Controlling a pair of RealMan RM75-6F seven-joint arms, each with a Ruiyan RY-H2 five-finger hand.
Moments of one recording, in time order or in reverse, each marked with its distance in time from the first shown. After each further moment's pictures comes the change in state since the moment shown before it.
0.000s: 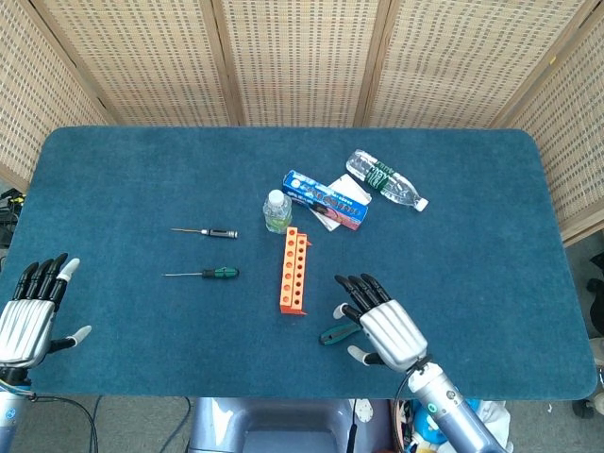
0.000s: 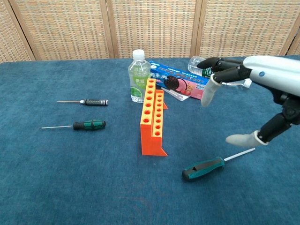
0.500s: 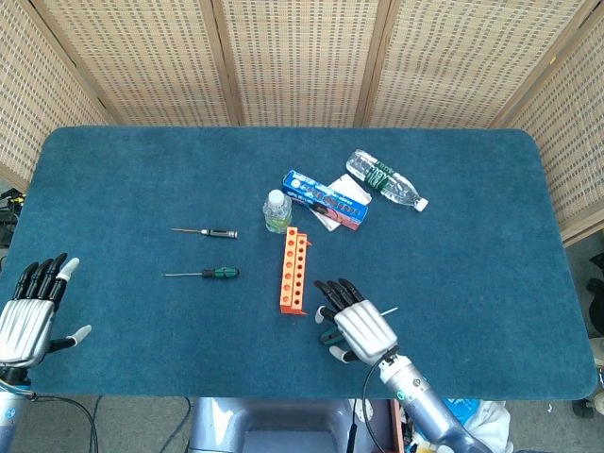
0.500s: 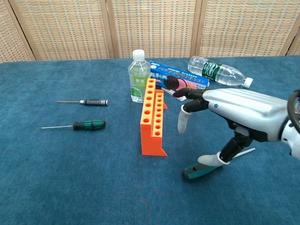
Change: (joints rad) left arm -0.001 0.000 -0.001 0.003 -0.002 -0.003 -0.009; right arm 0.087 -0.160 0.011 0.119 0.151 -0.061 -0.098
